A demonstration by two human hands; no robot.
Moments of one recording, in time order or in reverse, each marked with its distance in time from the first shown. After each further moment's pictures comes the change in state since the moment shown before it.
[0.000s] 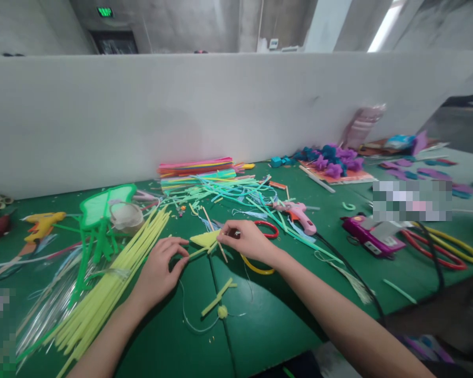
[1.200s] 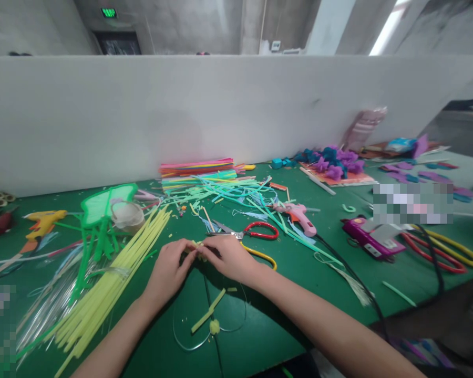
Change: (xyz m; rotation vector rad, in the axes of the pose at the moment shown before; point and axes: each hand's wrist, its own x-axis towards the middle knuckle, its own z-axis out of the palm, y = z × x) left_hand 0.007 0.011 0.019 -0.103 0.013 -0.096; right_hand -0.006 -0.020 0.042 -0.178 -0.017 -0.296
